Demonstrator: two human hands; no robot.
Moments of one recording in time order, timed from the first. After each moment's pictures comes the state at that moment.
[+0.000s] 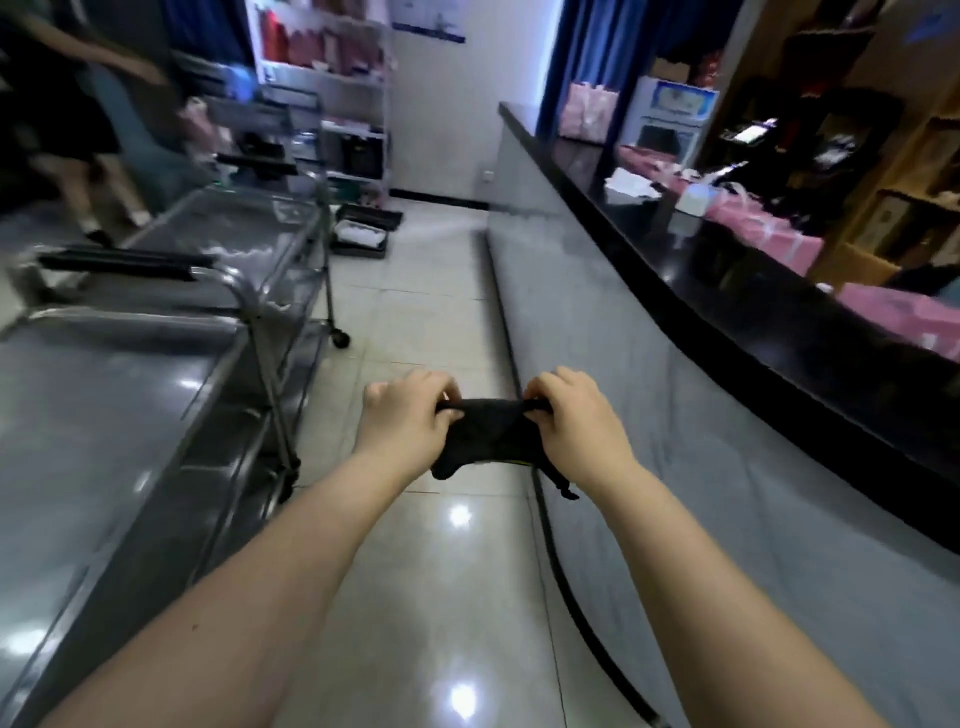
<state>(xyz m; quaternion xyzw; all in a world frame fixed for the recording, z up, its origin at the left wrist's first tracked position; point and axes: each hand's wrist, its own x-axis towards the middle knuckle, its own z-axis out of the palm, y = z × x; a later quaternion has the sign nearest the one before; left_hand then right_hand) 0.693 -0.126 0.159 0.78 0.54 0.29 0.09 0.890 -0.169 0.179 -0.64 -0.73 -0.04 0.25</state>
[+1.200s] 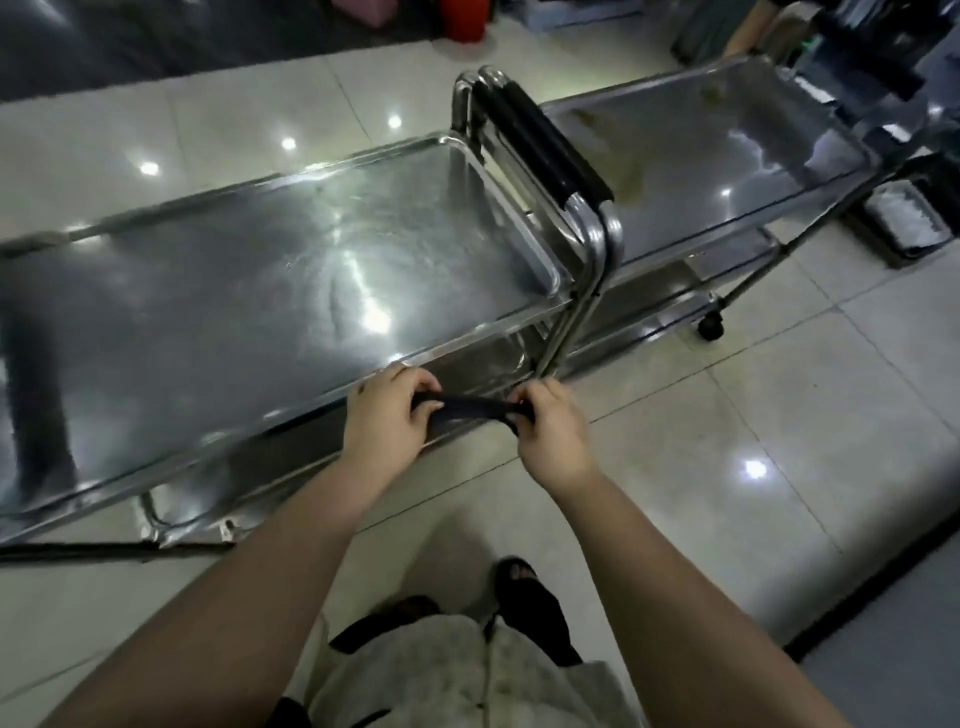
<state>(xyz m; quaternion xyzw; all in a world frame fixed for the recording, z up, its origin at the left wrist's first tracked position) 0.495 0.160 -0.012 0.28 0.91 0.30 0.08 0.616 0.322 -0.014 -0.24 -0.93 0.28 0.06</state>
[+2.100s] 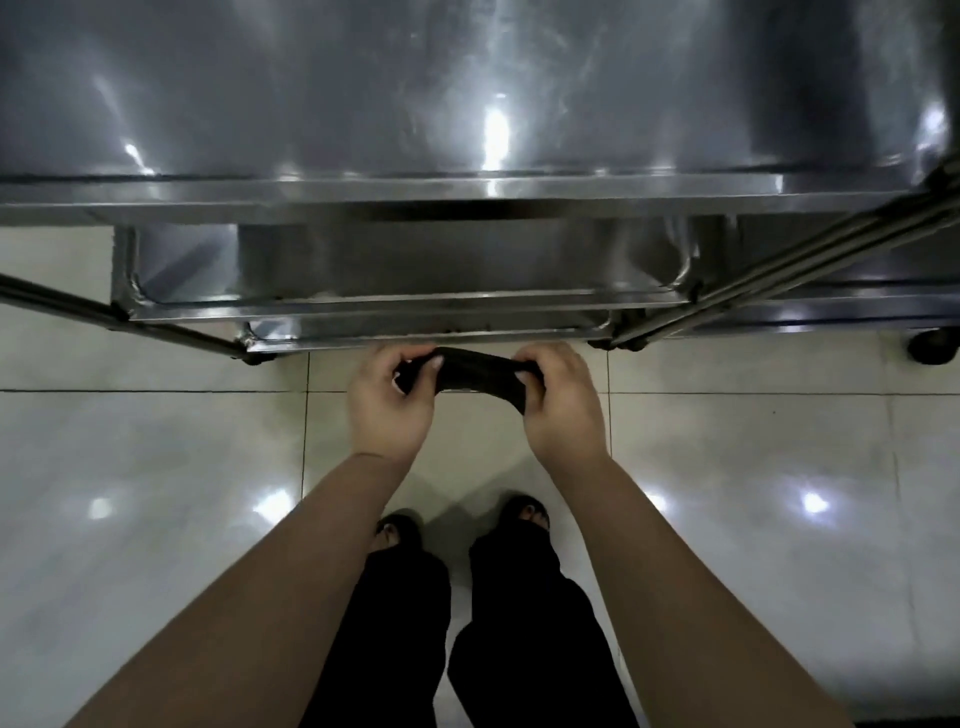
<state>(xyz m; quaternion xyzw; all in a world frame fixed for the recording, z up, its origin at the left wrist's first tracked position) 0.536 0.127 -0.278 -0.08 0.86 0.51 -0.03 0.564 0.296 -0.270 -0.10 -0.92 0.37 -0.03</state>
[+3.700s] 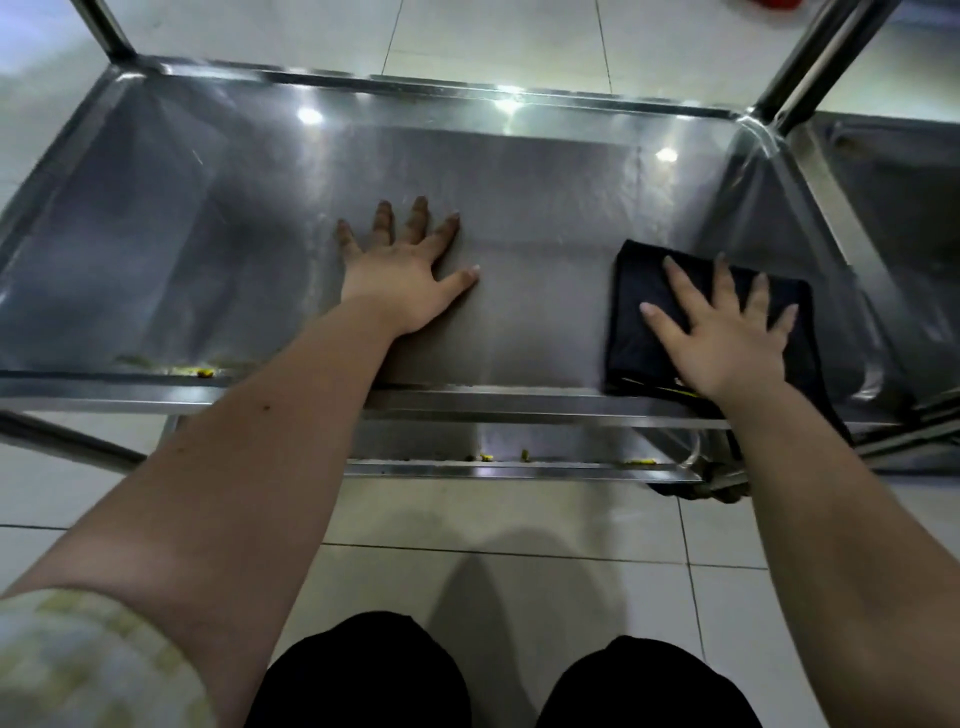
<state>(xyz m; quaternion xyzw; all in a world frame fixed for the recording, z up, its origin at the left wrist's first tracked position) 0.260 0.096 -0.470 0.11 0.99 0.03 0.07 0.358 0.407 -0.455 -0.19 -0.98 0.02 -0.09</state>
